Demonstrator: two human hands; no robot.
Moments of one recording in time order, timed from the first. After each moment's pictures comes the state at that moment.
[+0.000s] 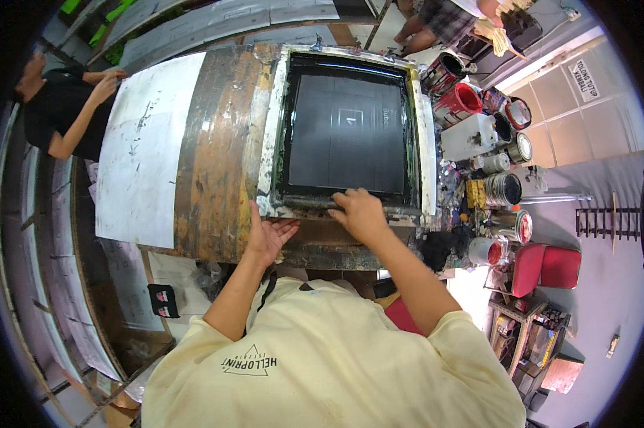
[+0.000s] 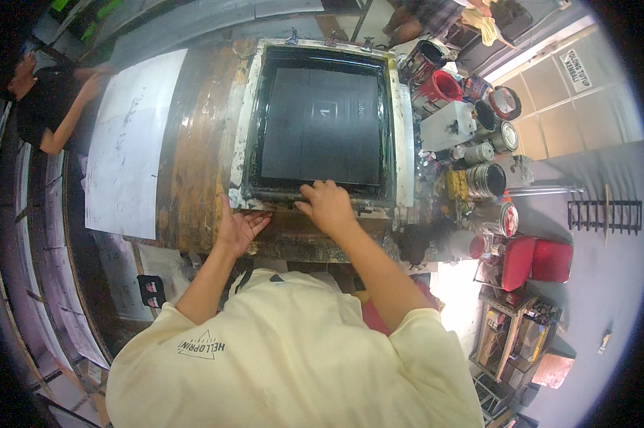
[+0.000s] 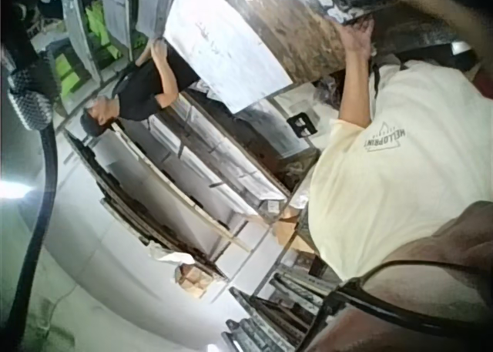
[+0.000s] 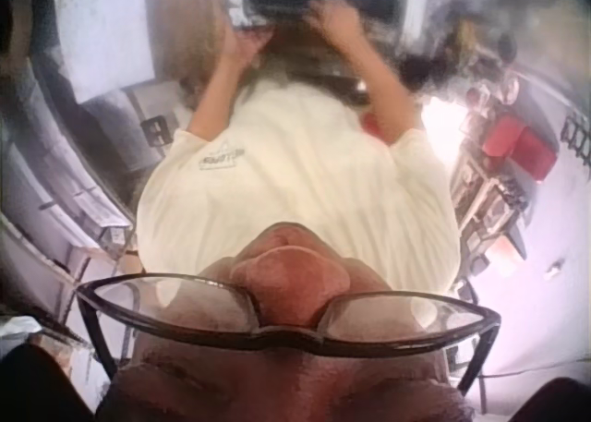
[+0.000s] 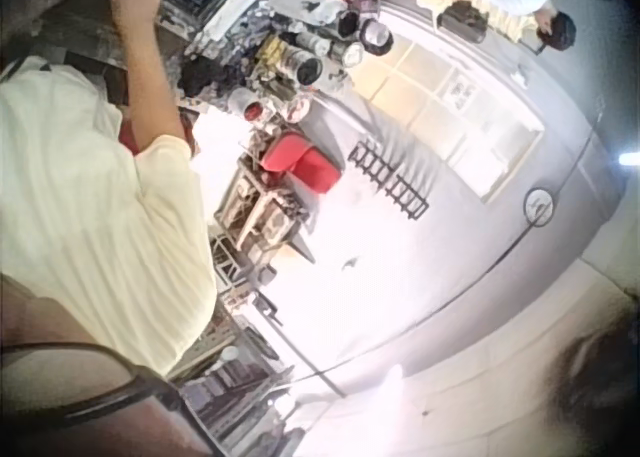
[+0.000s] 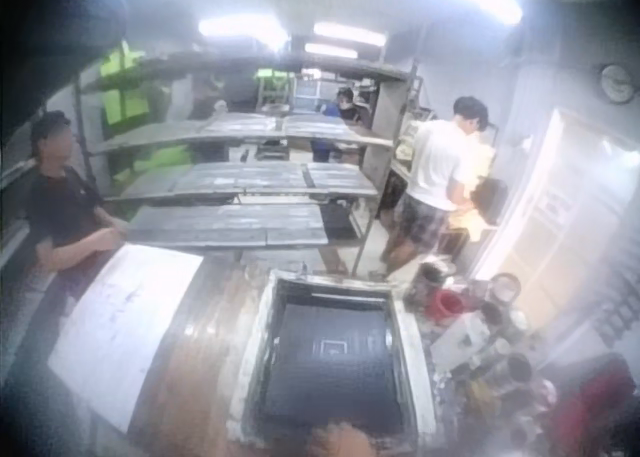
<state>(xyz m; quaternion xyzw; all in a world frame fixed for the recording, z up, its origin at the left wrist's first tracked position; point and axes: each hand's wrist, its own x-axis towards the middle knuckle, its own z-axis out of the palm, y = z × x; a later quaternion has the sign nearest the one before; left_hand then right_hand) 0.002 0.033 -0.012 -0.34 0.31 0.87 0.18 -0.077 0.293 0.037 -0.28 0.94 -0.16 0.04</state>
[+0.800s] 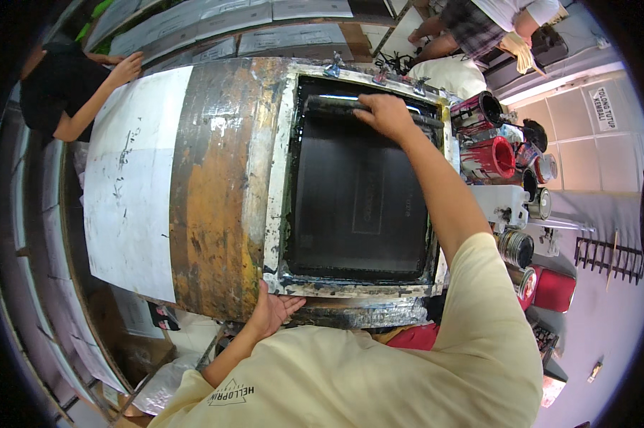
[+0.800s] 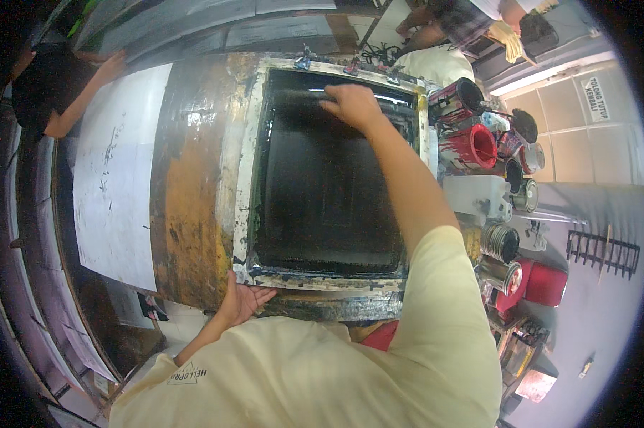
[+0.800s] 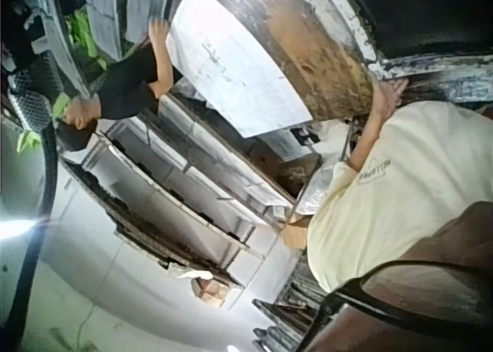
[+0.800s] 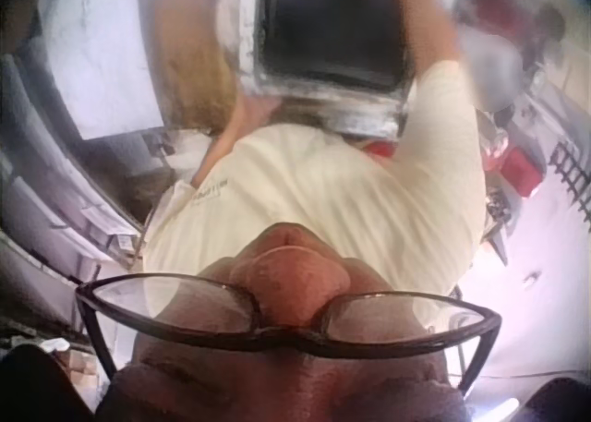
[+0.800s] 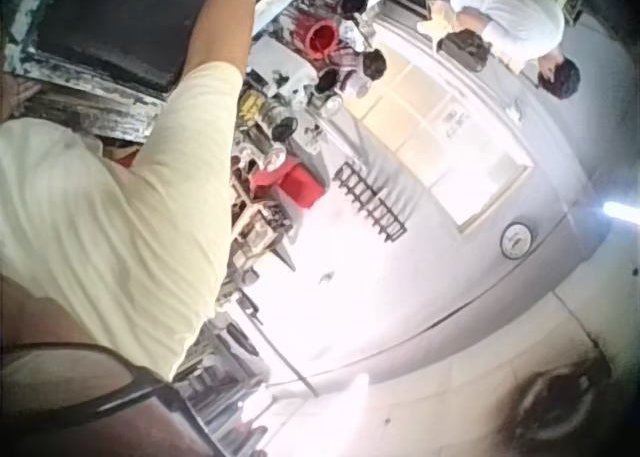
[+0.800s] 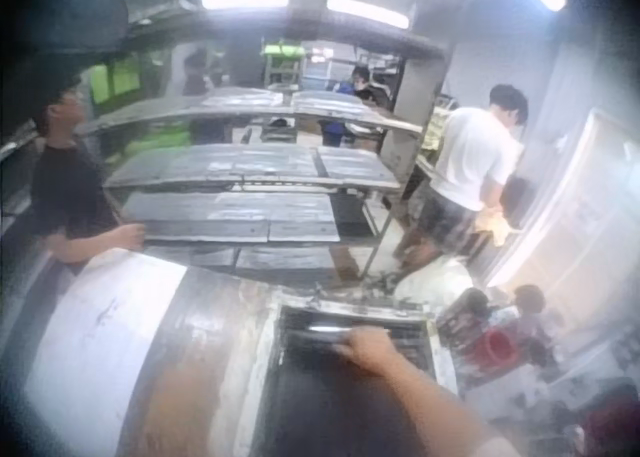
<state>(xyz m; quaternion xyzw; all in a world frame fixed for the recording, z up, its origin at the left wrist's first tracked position) 0.006 0.007 -0.036 -0.34 0.24 0.86 0.31 -0.481 0.264 0.013 -0.33 0.94 -0.08 0.04</state>
